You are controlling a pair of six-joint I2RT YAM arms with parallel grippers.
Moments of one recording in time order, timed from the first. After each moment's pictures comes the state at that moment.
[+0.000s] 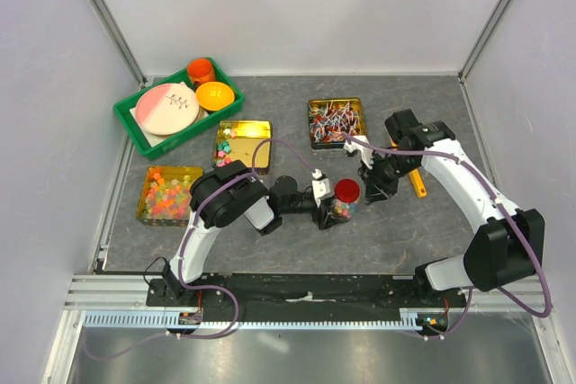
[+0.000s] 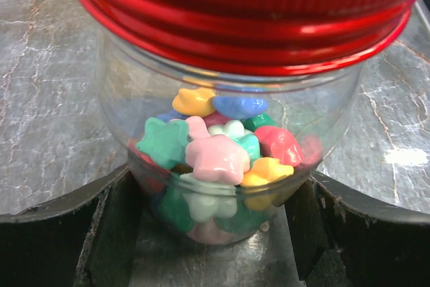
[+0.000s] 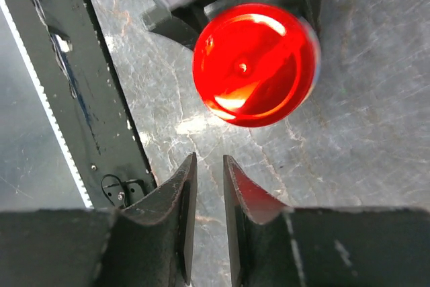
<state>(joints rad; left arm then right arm) -0.86 2.20 0.75 1.33 0.61 0.04 0.29 1.40 1.19 -1.19 -0.65 -0.80</state>
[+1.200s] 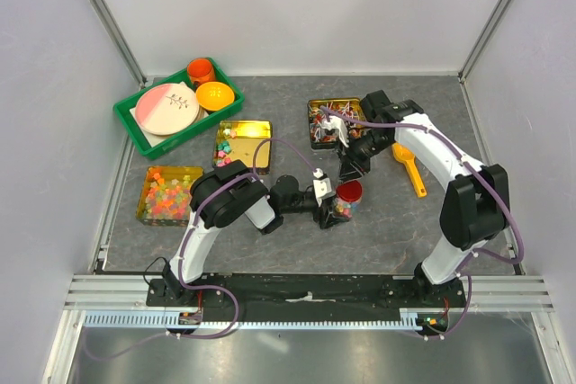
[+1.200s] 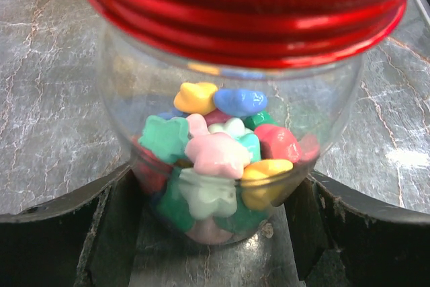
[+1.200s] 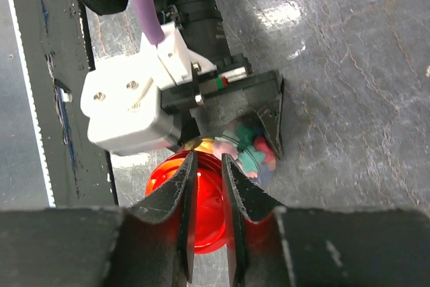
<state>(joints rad) -0.86 2.20 0.76 1.31 0.60 0.04 0.36 1.70 1.43 -1.10 -0.80 -0.82</state>
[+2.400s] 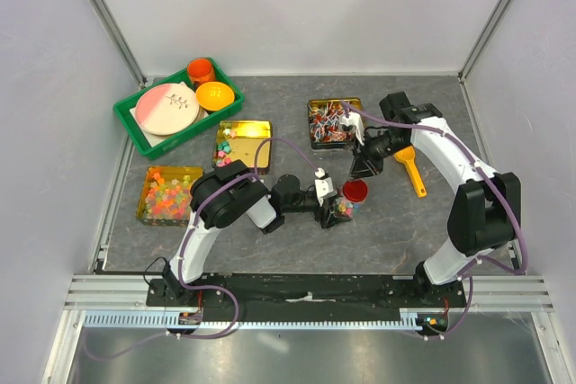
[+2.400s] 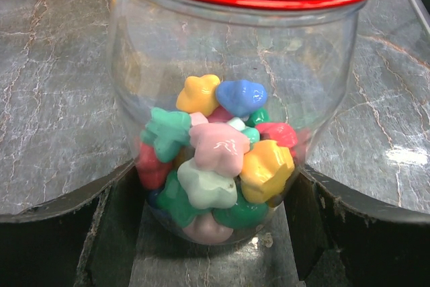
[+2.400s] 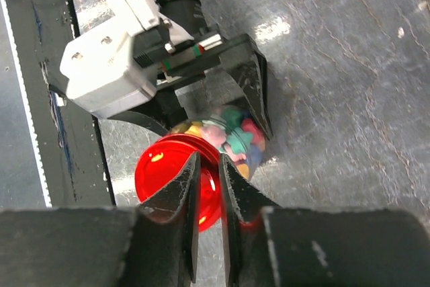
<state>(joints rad) -0.86 2.20 0.78 1.30 0.60 0.04 0.24 1.64 1.35 -1.08 -0.85 -0.84</state>
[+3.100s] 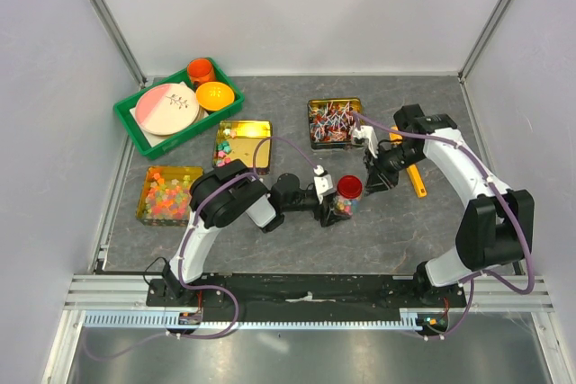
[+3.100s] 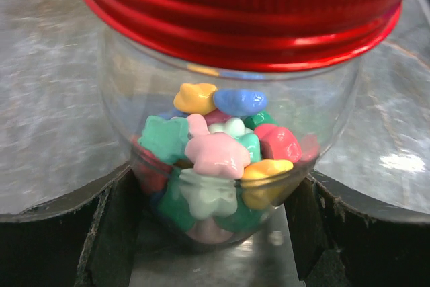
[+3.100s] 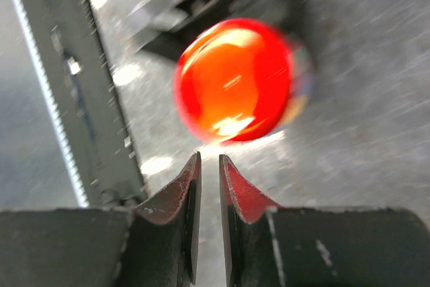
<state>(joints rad) -0.86 2.20 0.78 1.28 0.59 0.01 0.18 1.52 1.23 -1.16 -0.80 -0.87</state>
